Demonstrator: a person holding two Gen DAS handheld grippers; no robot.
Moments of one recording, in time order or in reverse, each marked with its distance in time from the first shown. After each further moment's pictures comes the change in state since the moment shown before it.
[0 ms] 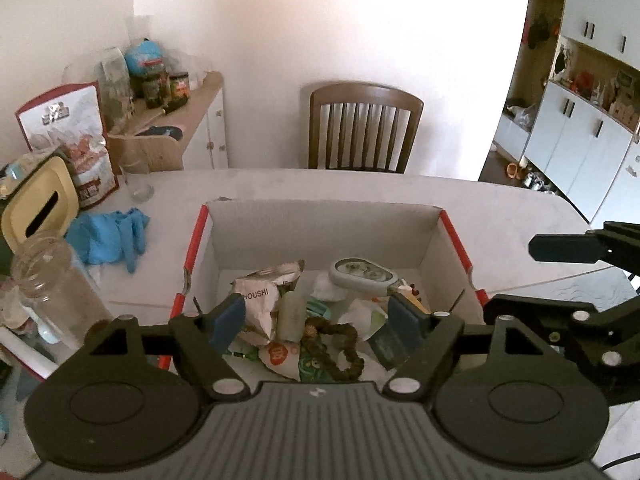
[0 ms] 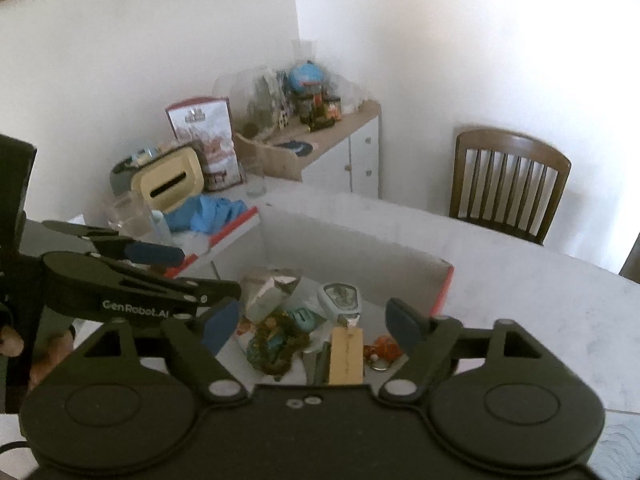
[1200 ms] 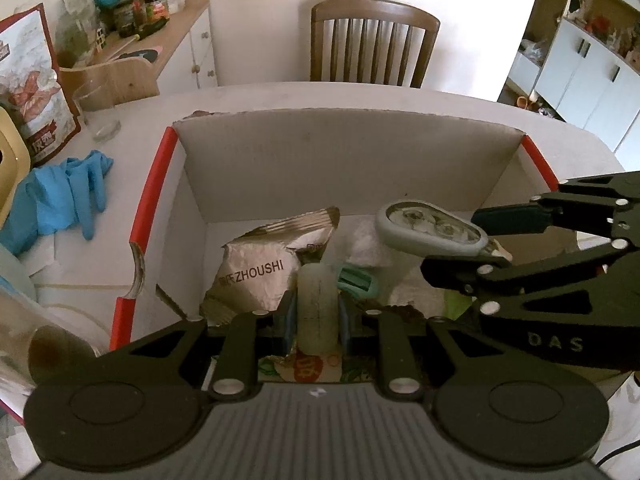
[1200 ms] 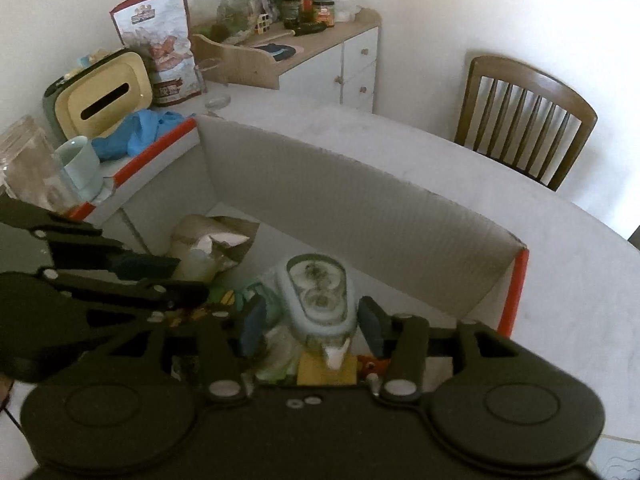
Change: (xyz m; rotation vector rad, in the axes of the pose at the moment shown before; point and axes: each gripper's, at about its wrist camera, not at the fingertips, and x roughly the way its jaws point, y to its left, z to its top) left arm 0.127 0.031 -0.002 0.032 0.241 -0.010; right arm 0.155 -0.014 0.001 -0.039 0.274 -0.063
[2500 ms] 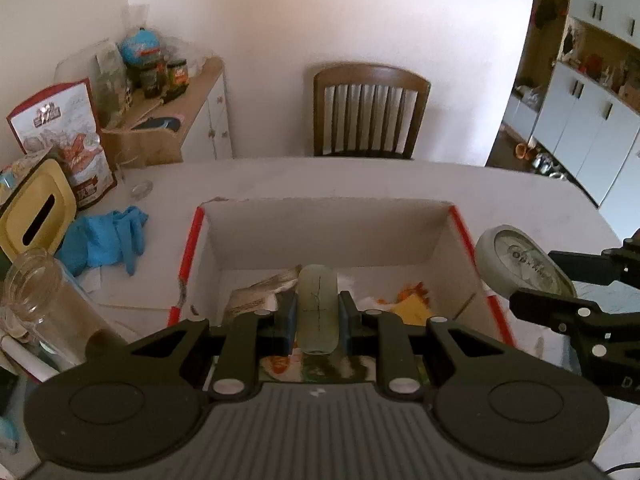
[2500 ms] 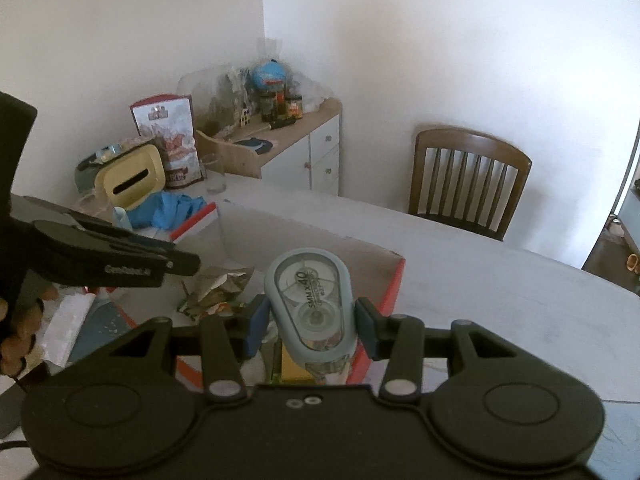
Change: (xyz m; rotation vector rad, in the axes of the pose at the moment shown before) left arm -0.101 -0.030 0.000 -0.014 -0.158 0.036; right arm -0.145 -0.003 -0.045 0.056 -0.251 -0.071
